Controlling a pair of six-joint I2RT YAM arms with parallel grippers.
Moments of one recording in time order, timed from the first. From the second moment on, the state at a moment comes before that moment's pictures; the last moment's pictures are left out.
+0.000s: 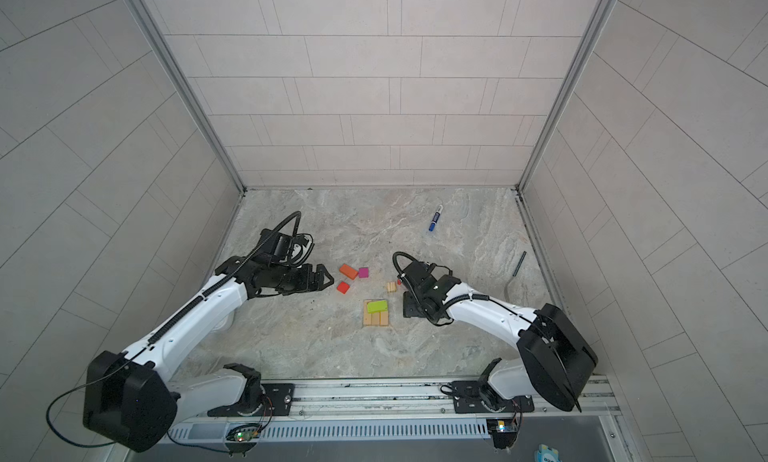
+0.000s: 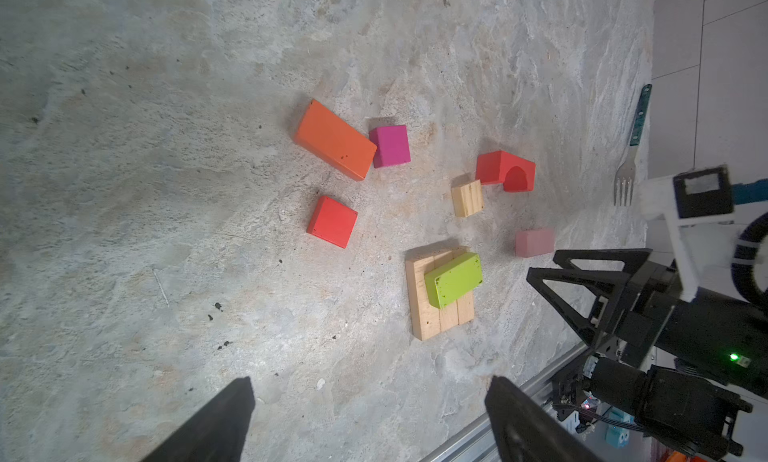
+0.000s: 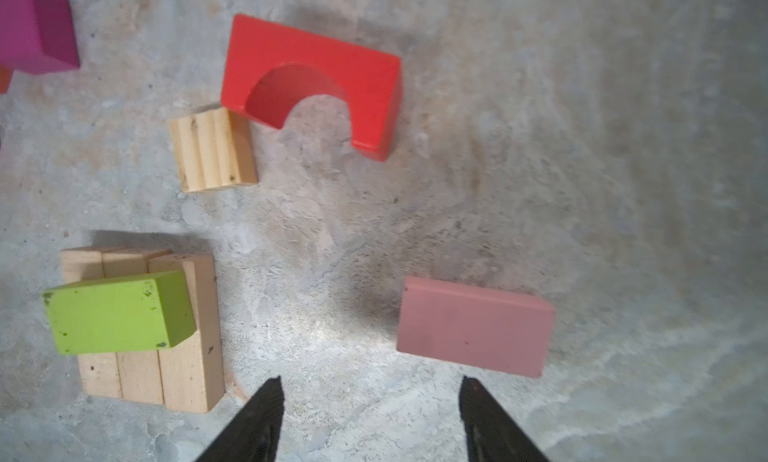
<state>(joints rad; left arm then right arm) -0.31 1.20 0.91 -0.76 0.41 -0.37 0.70 1.35 0.78 -0.66 0.14 0.73</state>
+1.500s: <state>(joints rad) -0.31 1.20 0.91 -0.76 0.41 -0.37 0.65 1.50 0.74 -0.56 0.25 0.82</state>
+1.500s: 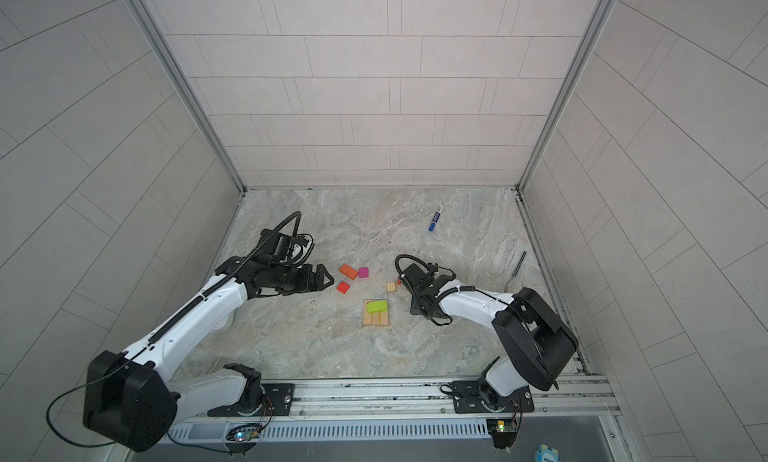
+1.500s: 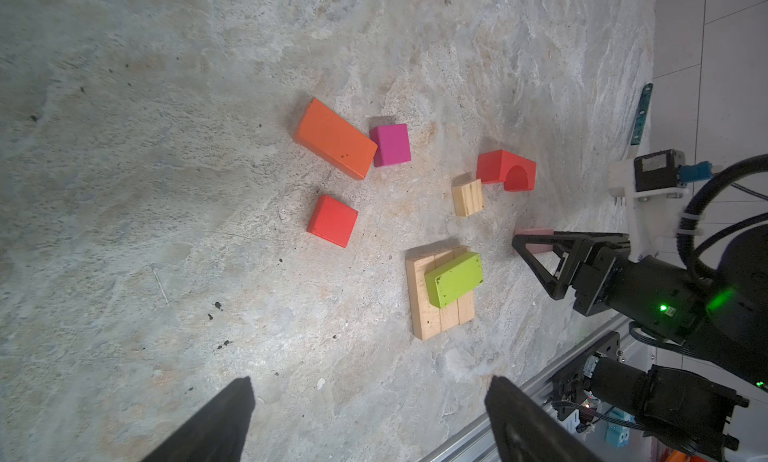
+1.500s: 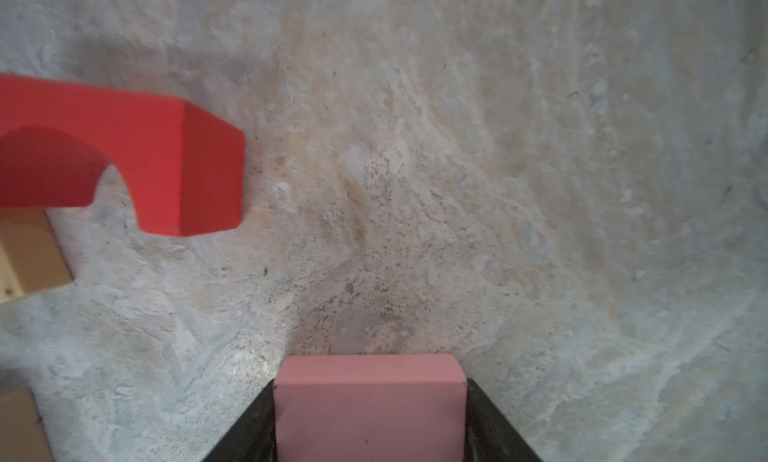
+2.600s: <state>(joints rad) -0.31 1.20 0.91 -0.76 0.41 -0.37 0.96 1.42 0.85 -0.64 0.24 0.90</state>
